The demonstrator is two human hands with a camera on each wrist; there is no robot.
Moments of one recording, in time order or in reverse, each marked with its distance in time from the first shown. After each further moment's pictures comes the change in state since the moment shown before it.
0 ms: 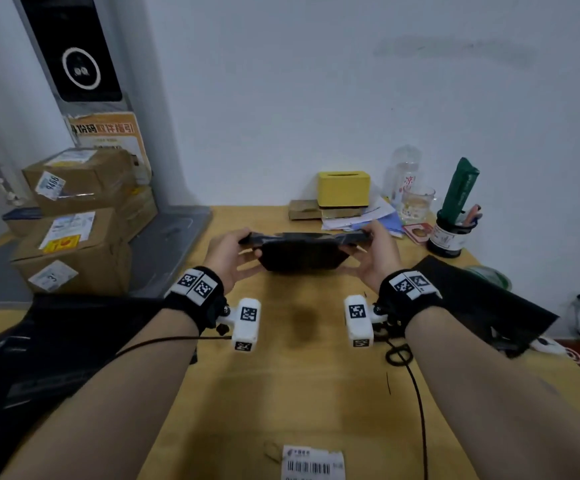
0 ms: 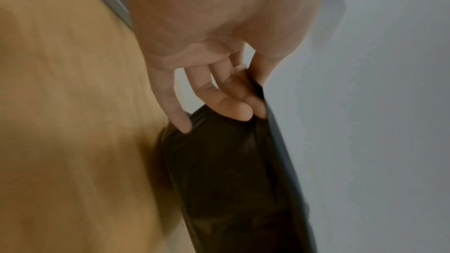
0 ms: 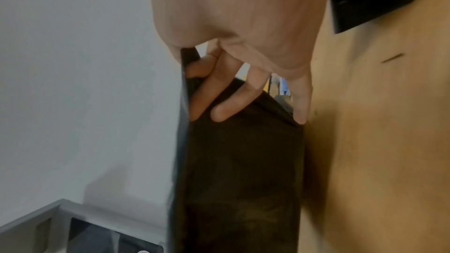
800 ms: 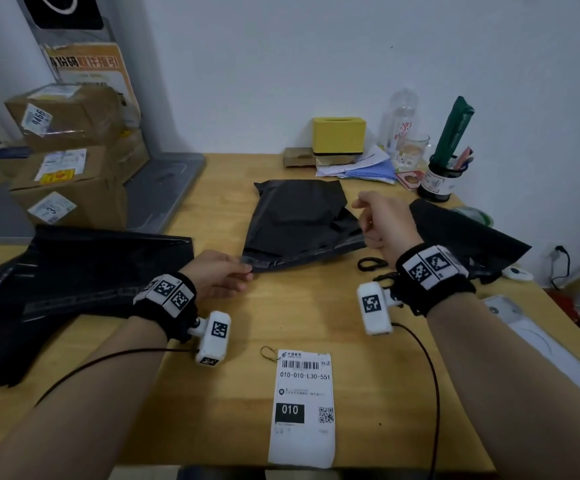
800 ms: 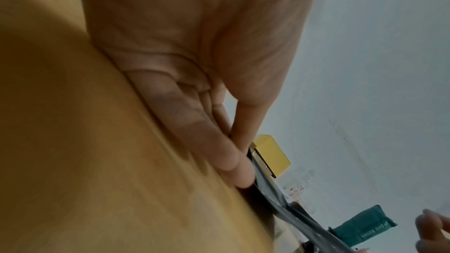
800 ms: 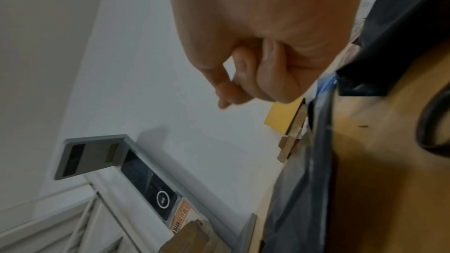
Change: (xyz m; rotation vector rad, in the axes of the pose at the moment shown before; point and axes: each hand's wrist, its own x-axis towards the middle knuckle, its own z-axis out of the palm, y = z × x) left_hand -0.078 -0.080 -0.059 0.579 -0.107 -0.214; right_hand -0.074 0.013 -0.035 -0.476 0.053 -0.100
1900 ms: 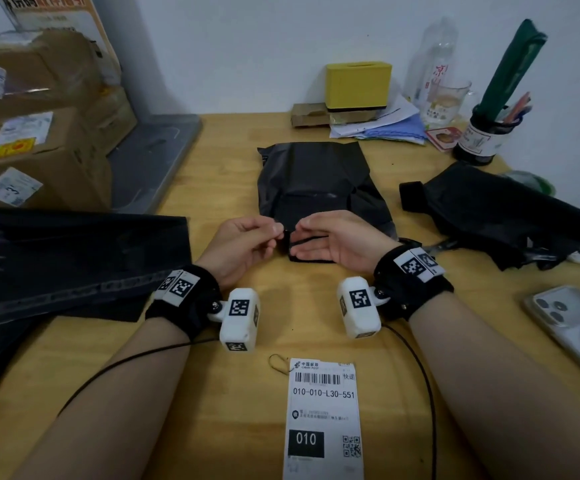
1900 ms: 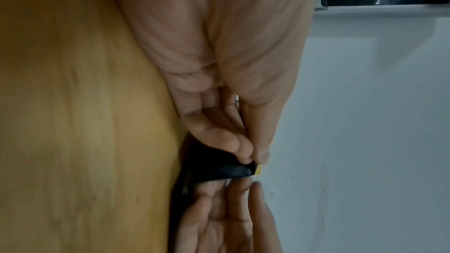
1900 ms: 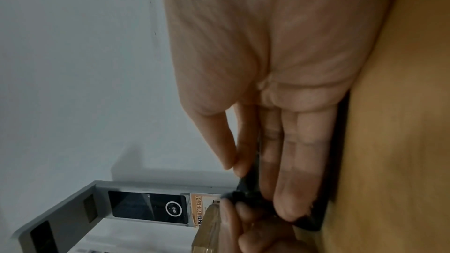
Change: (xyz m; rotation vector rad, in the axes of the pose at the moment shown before) left_hand 0.034 0.004 0.035 -0.426 -0.089 0.263; right_hand 0.029 0.073 0.061 0.189 -0.640 0.273
